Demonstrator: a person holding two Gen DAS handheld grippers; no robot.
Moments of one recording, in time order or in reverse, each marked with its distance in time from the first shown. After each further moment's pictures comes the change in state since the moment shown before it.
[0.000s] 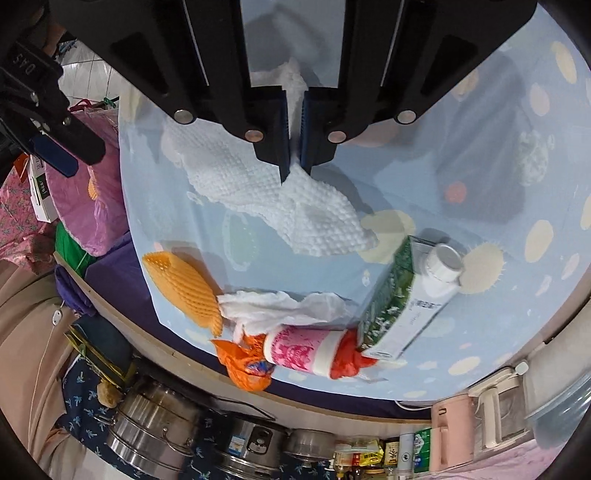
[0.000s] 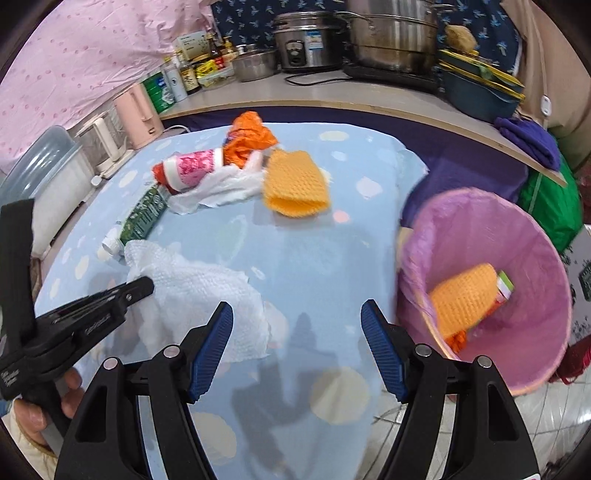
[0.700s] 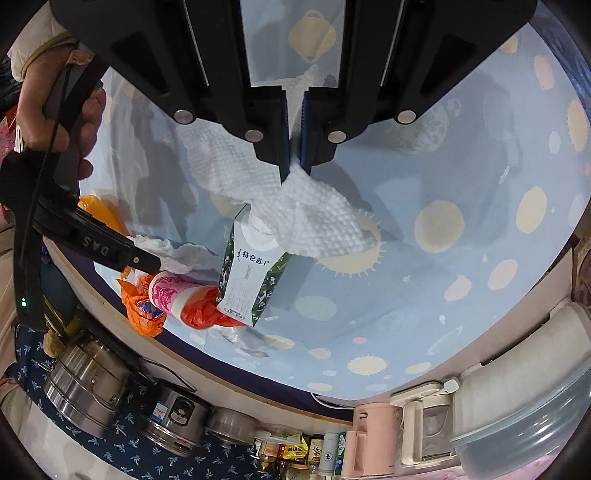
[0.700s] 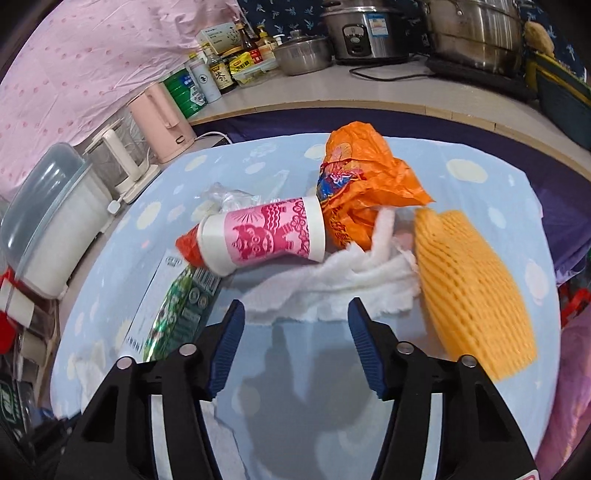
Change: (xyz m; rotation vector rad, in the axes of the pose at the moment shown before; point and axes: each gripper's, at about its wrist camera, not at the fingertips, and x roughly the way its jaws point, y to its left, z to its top) left arm -0.022 0.102 0.025 -0.140 -0.027 0.114; right arm 0.140 0.092 0.111 0.028 0.020 0.153
